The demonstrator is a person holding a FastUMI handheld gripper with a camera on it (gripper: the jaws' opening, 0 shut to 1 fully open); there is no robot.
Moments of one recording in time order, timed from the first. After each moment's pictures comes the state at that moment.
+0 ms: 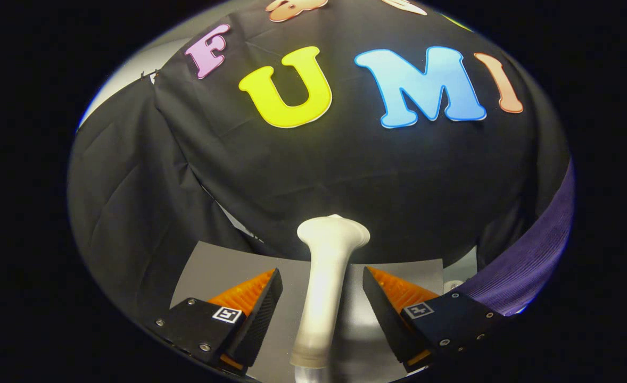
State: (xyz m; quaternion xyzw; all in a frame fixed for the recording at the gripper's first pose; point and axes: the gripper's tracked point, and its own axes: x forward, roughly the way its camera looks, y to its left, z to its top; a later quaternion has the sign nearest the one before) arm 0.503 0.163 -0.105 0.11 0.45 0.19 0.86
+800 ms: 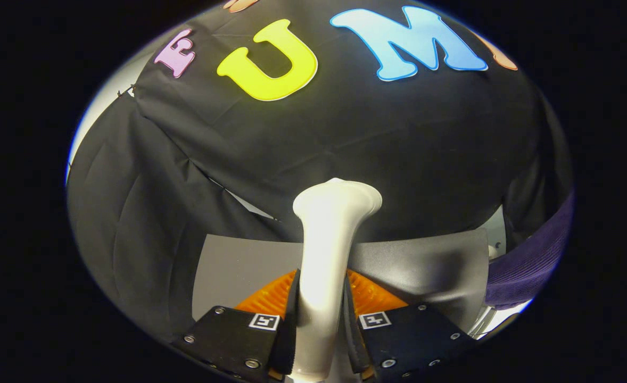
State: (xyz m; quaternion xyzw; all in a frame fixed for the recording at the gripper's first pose) arm 0.486 0.181 -0.134 0.19 0.52 0.22 0.81
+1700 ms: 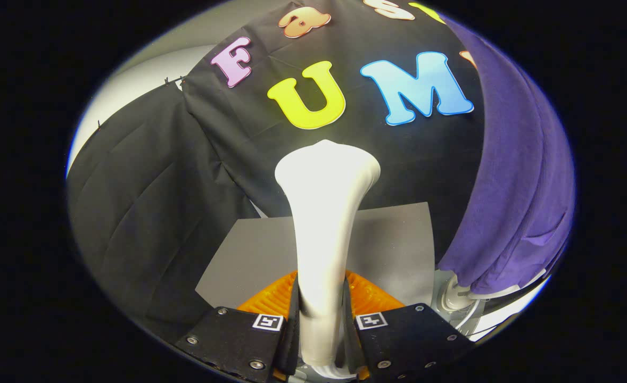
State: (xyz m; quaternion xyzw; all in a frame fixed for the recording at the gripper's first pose) arm 0.358 0.128 -0.047 0.14 0.40 0.23 0.88
